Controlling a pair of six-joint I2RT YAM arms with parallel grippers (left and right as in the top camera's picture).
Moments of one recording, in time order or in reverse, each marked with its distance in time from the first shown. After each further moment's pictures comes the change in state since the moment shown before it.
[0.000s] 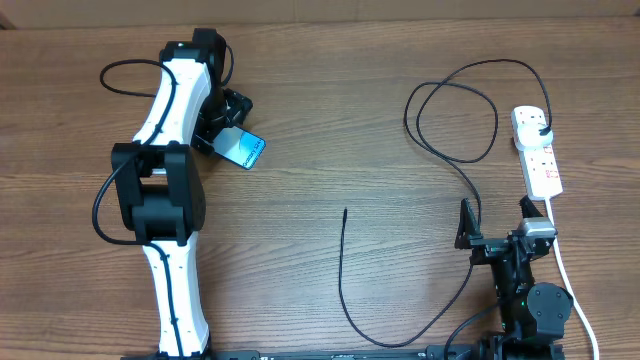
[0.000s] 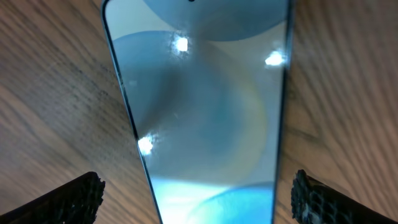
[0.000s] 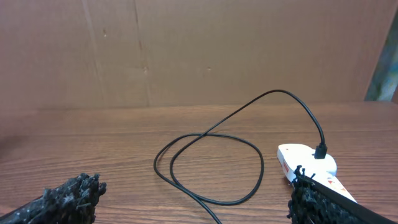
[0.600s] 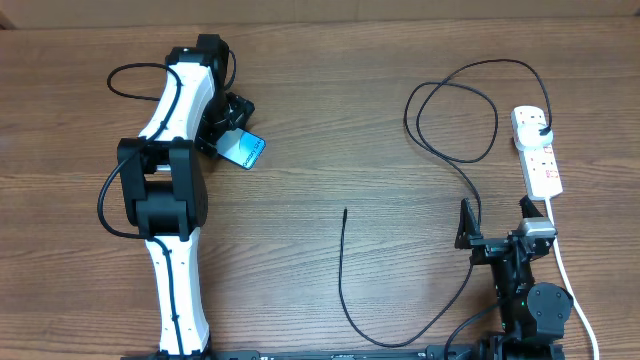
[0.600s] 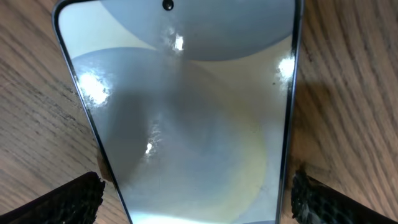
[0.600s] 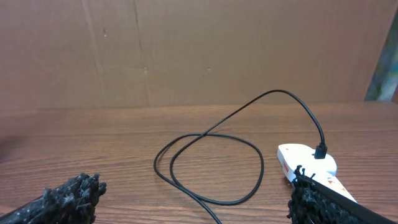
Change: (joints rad) left arm 0.000 0.044 0.000 0.048 0.000 0.000; right arm 0.000 0.000 0.000 0.000 0.000 0.000
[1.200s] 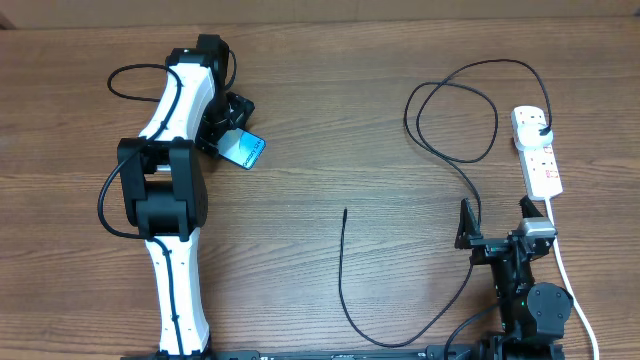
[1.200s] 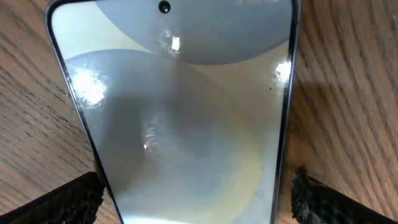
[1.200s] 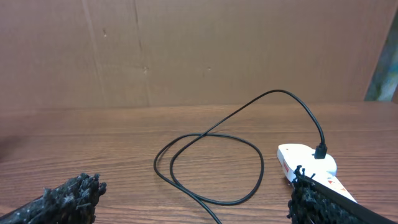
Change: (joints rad) left arm 0.000 0.000 -0.011 0.020 0.002 -0.022; right arm 0.000 0.000 0.000 0.000 0.000 0.000
